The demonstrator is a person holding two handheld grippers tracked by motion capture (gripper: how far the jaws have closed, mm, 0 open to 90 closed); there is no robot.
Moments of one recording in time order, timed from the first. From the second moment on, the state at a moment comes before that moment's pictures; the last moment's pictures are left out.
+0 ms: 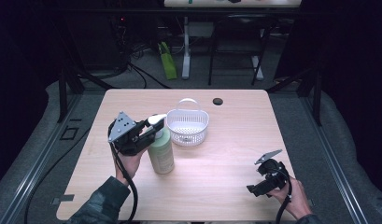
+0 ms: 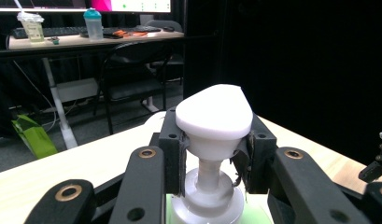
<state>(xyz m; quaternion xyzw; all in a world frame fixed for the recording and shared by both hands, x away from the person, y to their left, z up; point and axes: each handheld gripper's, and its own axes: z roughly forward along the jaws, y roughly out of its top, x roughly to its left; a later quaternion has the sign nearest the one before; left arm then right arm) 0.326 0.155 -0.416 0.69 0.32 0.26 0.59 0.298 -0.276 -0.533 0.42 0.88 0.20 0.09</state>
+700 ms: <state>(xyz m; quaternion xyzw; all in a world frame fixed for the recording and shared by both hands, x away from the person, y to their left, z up) 0.326 0.150 -0.400 0.70 0.31 0.26 0.59 0.297 -0.276 -0.533 0.43 0.88 0.20 0.08</state>
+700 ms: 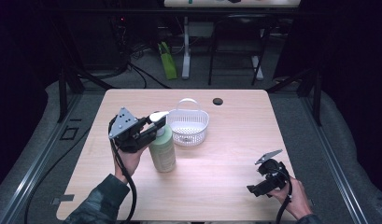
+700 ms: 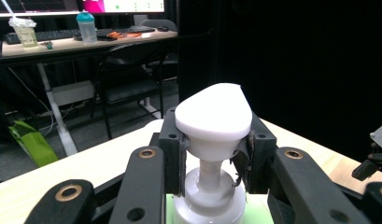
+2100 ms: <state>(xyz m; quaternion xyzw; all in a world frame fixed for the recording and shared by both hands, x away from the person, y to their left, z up) 0.338 0.145 -0.354 0.70 0.29 0.27 0.59 0.297 -0.276 -0.533 0.42 0.88 0.20 0.08</state>
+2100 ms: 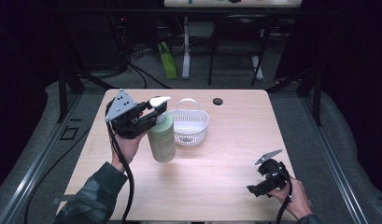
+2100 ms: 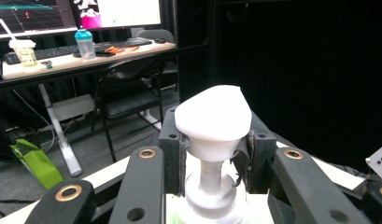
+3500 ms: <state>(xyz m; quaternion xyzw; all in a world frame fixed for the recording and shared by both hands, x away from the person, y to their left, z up) 0.365 0.133 -0.311 0.70 0.28 0.28 0.59 0.298 -0.275 -0.535 0.42 0.88 0.19 0.09</state>
